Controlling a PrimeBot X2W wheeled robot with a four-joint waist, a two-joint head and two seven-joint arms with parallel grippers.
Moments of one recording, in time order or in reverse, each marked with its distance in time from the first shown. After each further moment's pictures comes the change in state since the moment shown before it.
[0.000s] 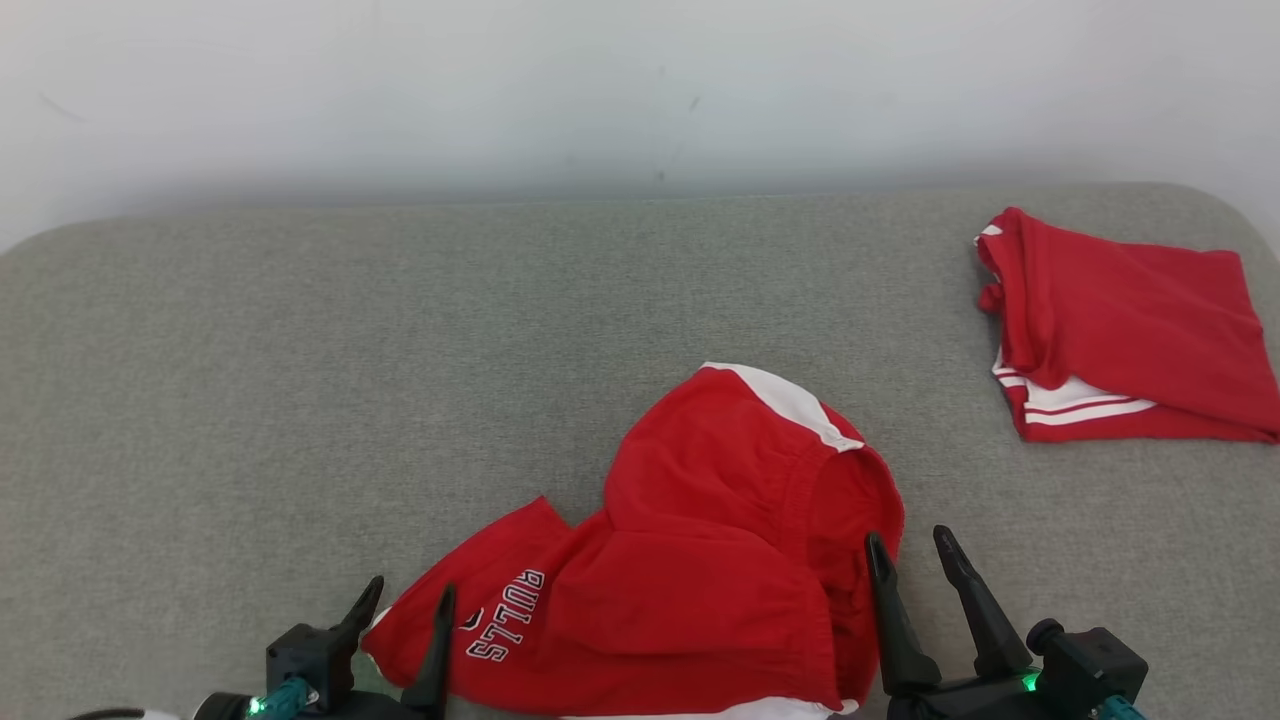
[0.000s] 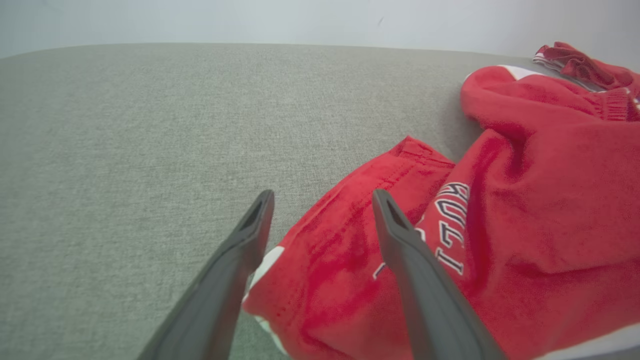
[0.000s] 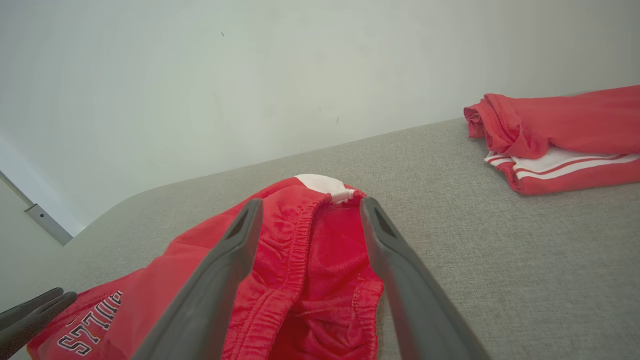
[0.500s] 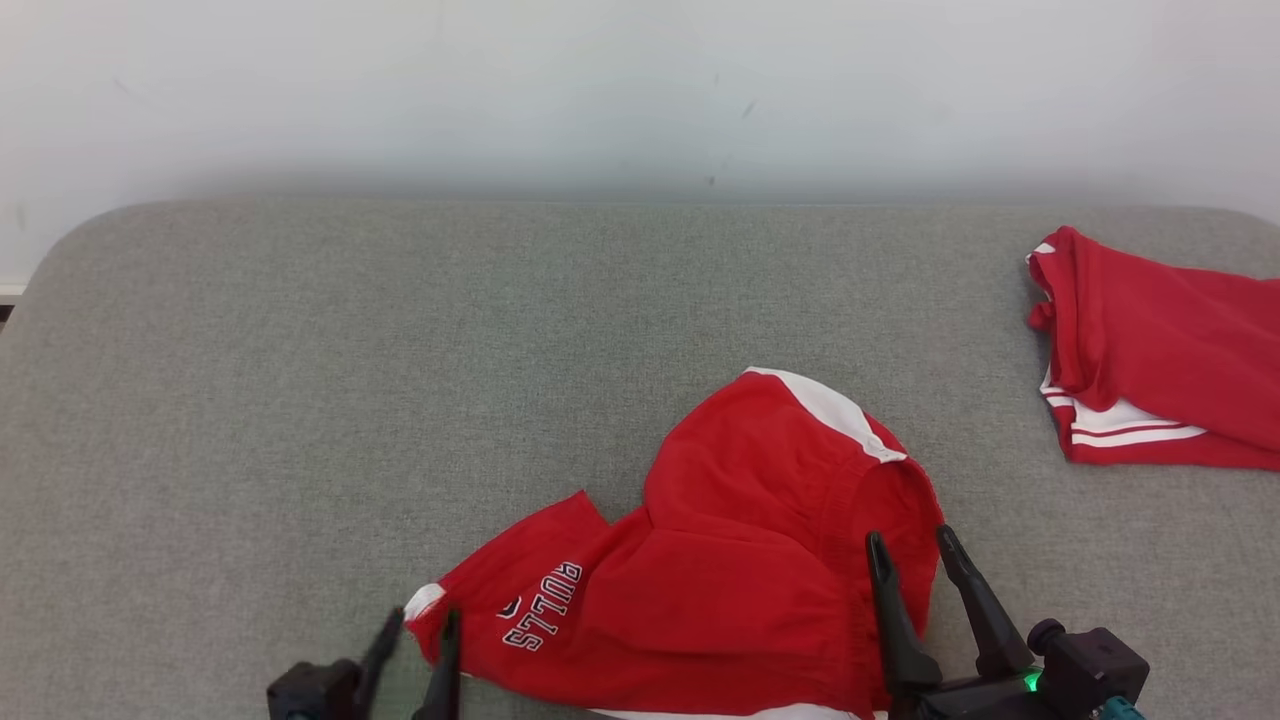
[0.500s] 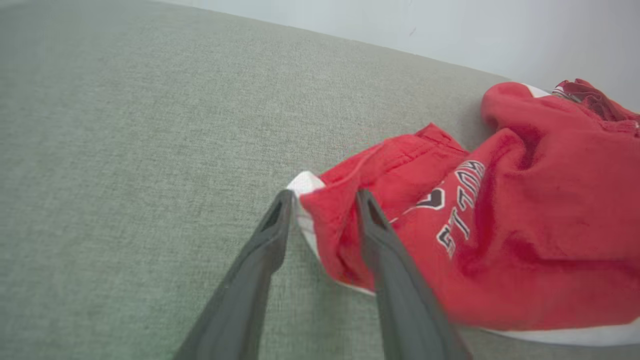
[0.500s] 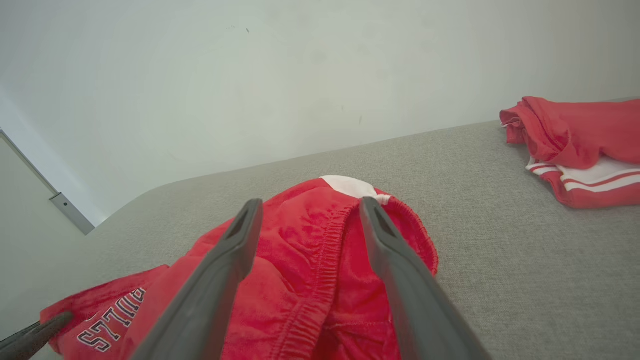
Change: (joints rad) left arm 0.053 -0.058 0.018 0.022 -0.081 0.011 -0.055; right arm 0.003 0.000 -0.003 -0.007 -0.010 0.000 0.000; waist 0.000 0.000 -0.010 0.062
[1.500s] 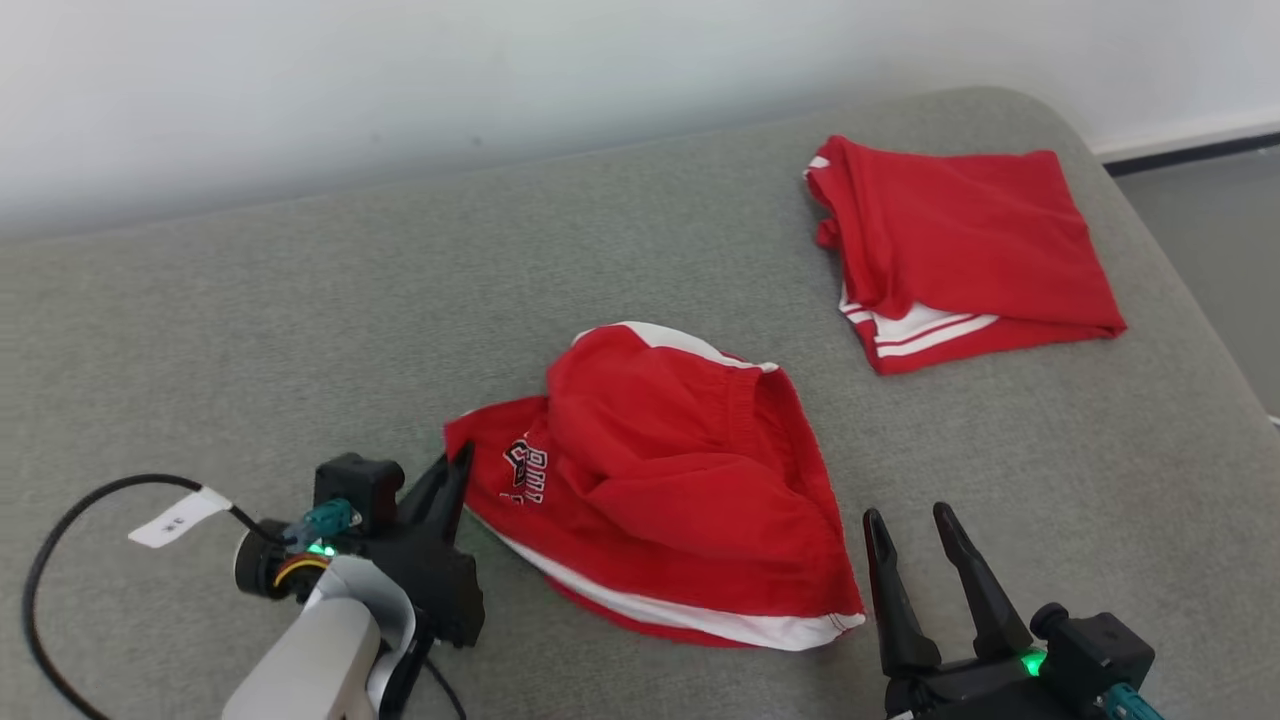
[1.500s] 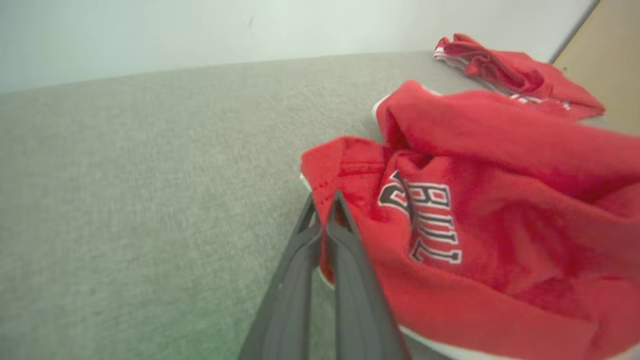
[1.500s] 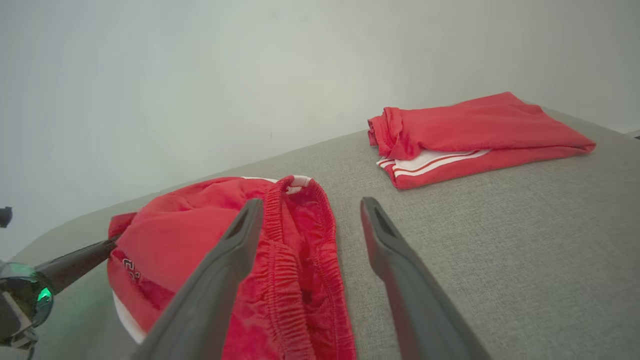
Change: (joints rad) left arm -0.474 -0.006 -0.224 0.423 -0.066 -0.122 0.003; right arm -0.029 -0.001 0.005 -0.027 0.011 0.000 0.000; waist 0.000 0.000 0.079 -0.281
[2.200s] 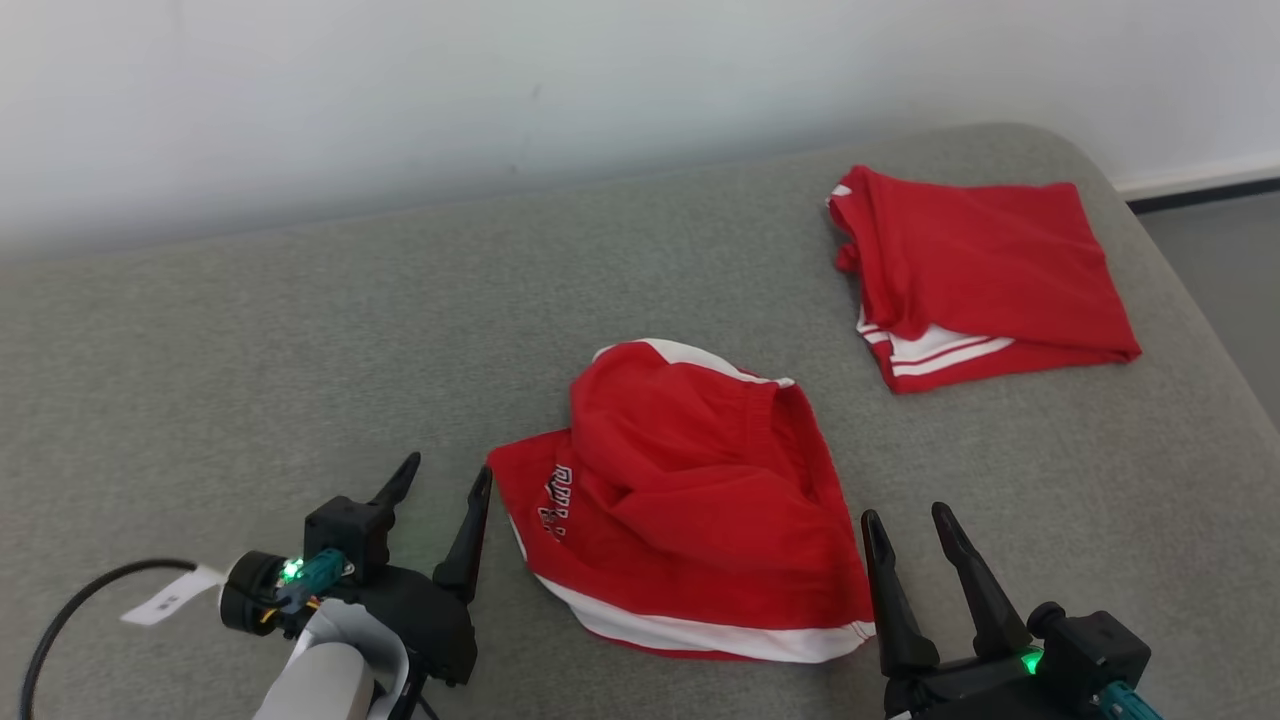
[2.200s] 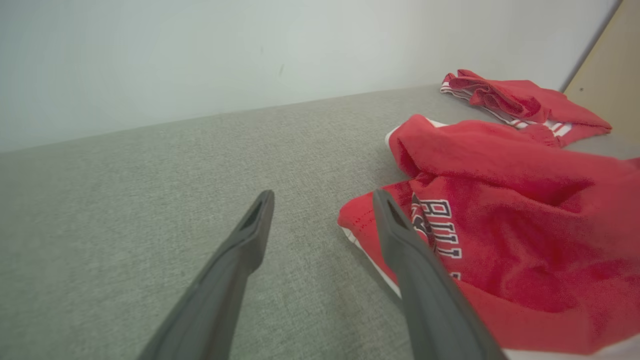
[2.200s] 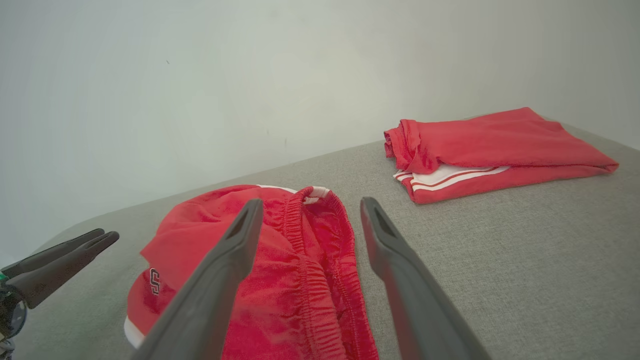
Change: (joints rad) left arm 0.173 -0.020 0.240 -0.253 0.258 0.000 -0.003; right arm 0.009 -0.003 0.002 0.009 -0.012 0.000 0.000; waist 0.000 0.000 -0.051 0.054
